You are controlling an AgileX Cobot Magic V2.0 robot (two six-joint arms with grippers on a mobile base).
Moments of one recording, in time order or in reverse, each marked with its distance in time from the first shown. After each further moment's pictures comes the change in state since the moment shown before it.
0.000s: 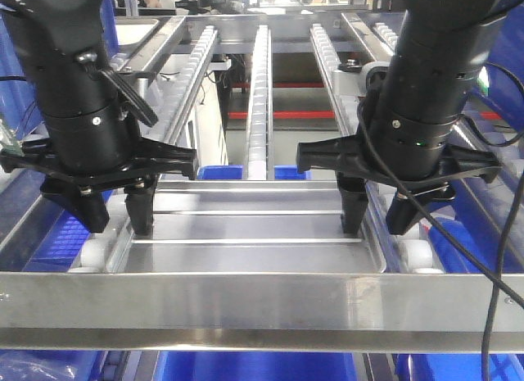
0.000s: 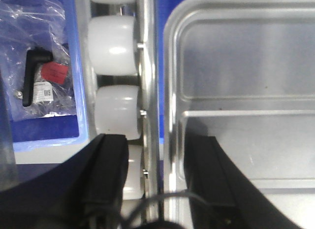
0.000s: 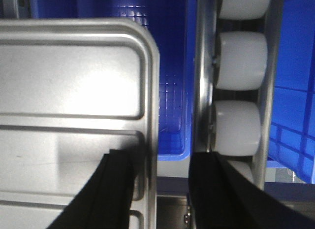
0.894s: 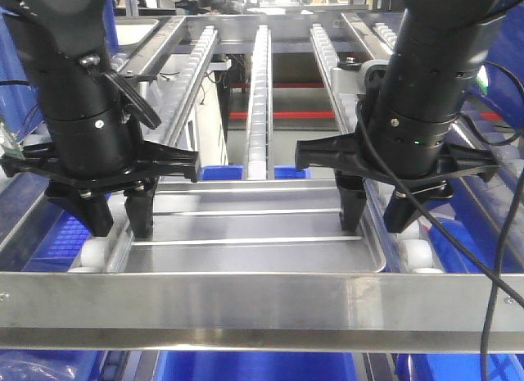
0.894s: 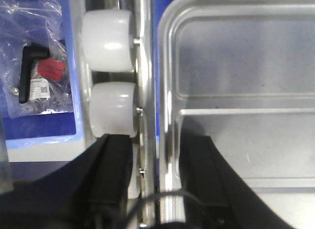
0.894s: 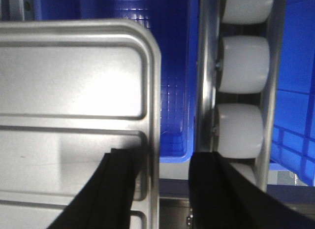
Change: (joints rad) left arm 0.000 0.008 -0.002 -0.013 -0.002 0.000; right arm 0.000 0.000 -0.002 0.000 -0.006 0.002
